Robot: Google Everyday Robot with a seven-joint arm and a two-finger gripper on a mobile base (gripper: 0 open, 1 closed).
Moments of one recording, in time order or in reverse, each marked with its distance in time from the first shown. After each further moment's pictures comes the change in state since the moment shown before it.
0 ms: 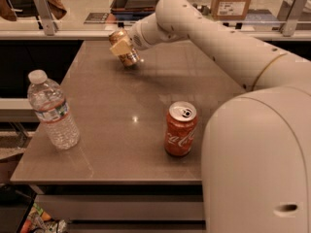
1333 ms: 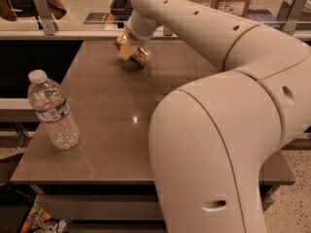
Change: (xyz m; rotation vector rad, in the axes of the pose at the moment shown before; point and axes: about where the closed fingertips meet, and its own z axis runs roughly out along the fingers) arm 0.027 -0.015 -0.007 0.123 0.395 -0.137
